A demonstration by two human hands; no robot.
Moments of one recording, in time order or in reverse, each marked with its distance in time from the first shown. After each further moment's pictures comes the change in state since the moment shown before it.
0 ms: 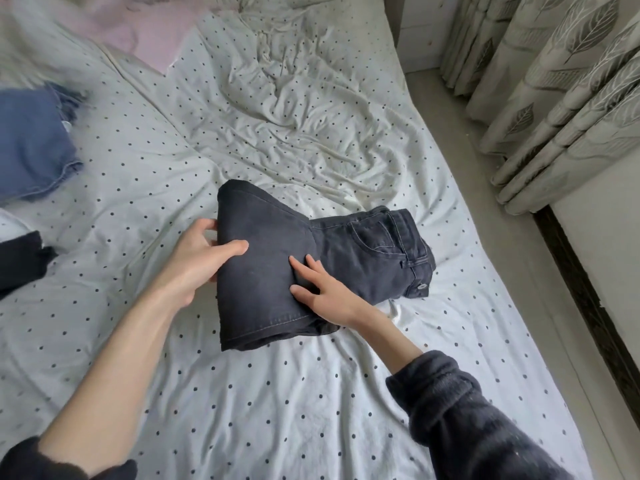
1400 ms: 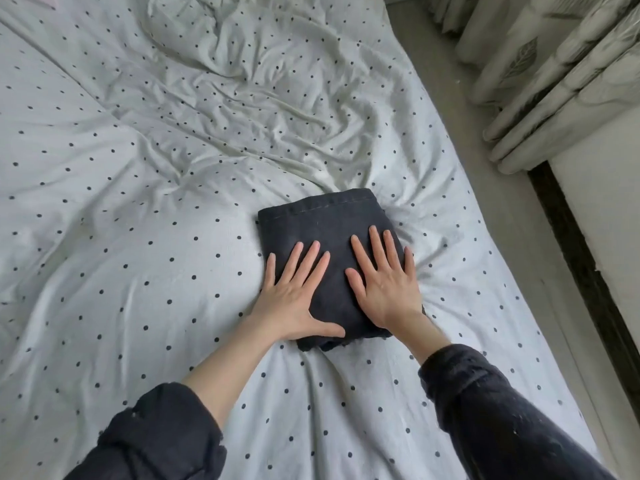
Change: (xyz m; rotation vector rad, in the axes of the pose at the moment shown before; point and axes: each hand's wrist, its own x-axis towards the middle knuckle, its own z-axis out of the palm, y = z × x) left_hand 0.084 -0.107 0.184 1.250 -0.507 0.553; right_hand 0.039 0.161 -0.063 -0.862 0.400 0.284
